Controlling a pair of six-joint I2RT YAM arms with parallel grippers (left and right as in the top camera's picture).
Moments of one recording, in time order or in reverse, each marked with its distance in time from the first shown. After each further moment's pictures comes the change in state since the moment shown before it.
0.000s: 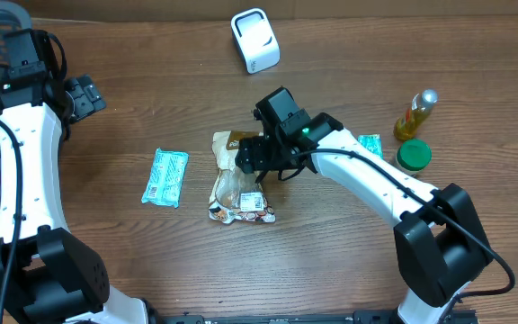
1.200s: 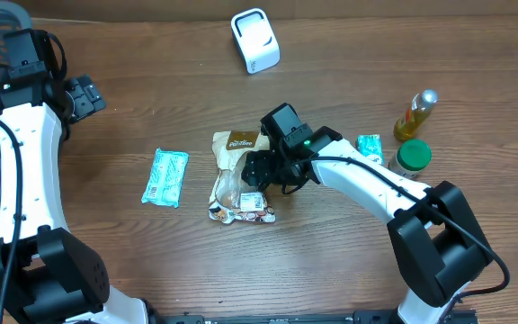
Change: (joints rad) left arm 0.000 0.000 0.000 0.000 0.000 0.000; right arm 0.000 0.000 -0.124 0.056 -0.042 0.071
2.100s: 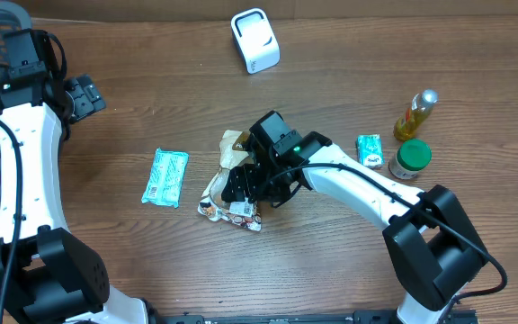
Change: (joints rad) left arm 0.000 0.000 0.000 0.000 0.000 0.000; right arm 0.056 0.000 0.020 -0.043 -0.247 0.005
